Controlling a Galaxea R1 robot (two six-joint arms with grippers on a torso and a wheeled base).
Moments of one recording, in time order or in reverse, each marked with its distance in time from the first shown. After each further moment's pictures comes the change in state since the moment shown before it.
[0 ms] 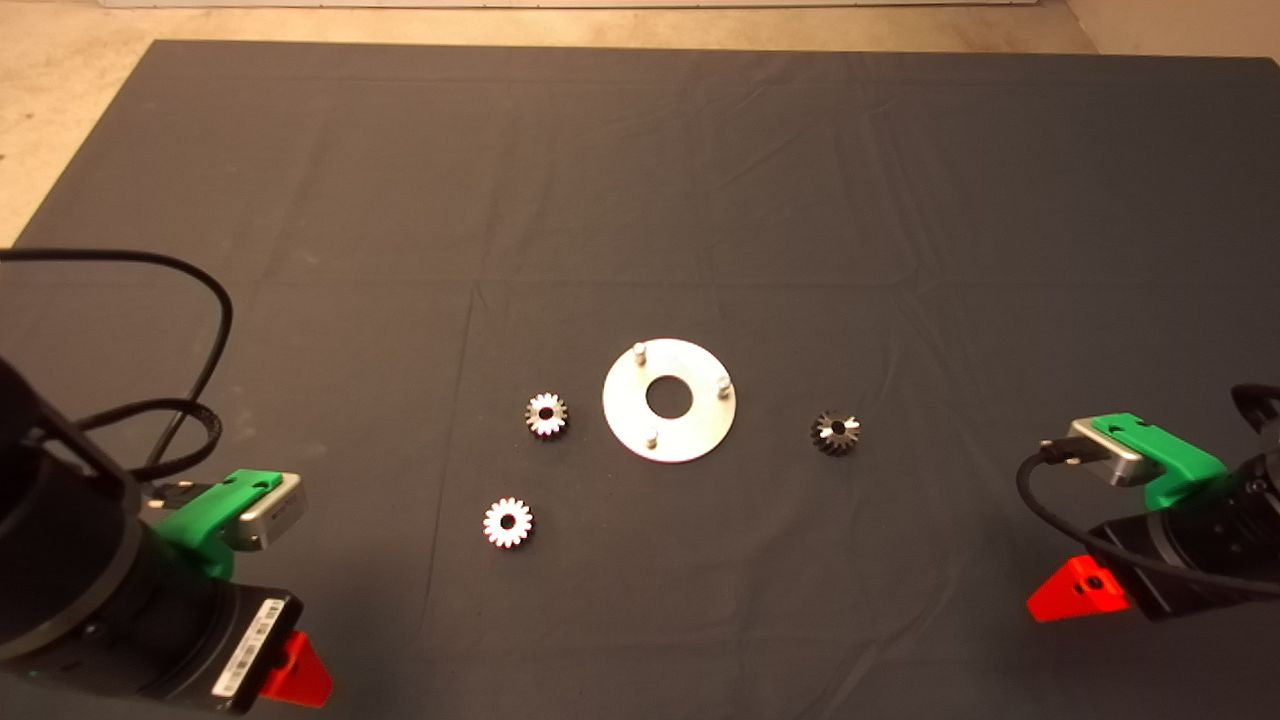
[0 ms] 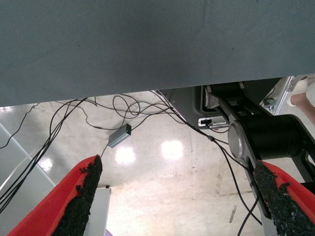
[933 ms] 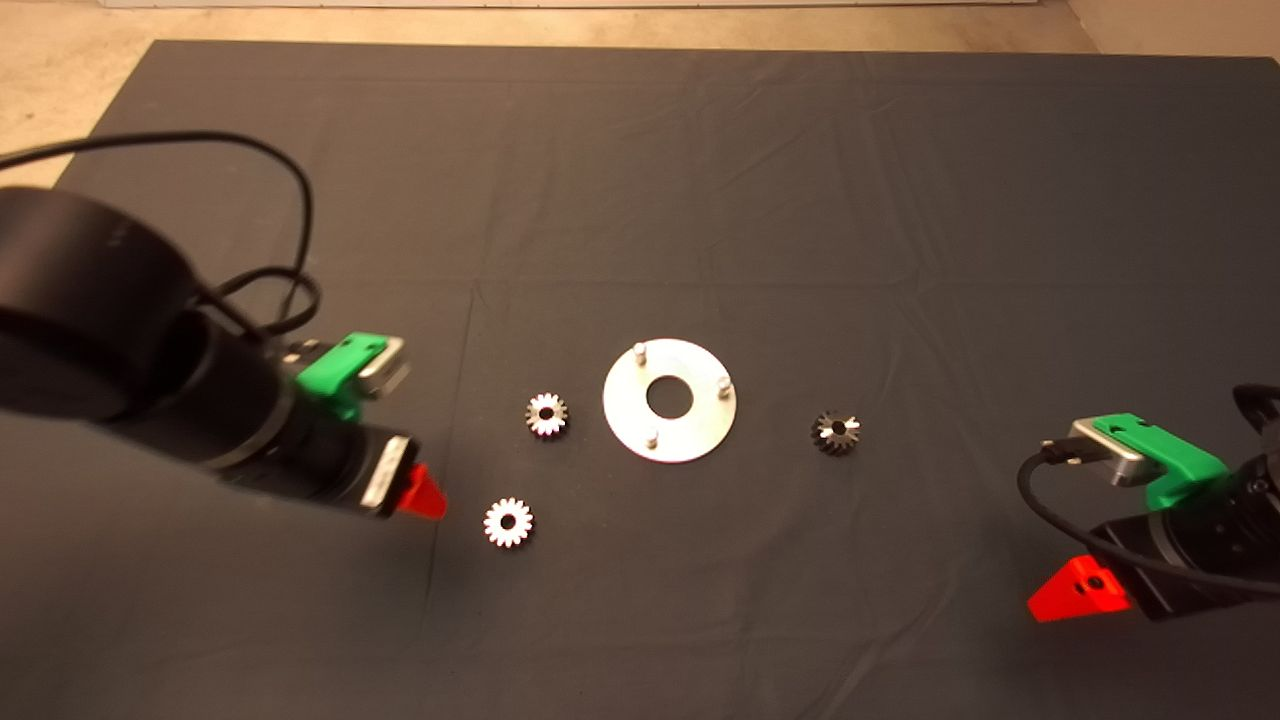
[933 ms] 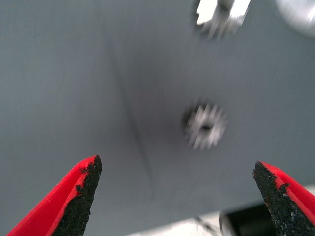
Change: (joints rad) left arm 0.000 0.230 -0.265 0.314 -0.122 0.147; right arm 0.000 -0.002 0.000 0.000 0.001 0.000
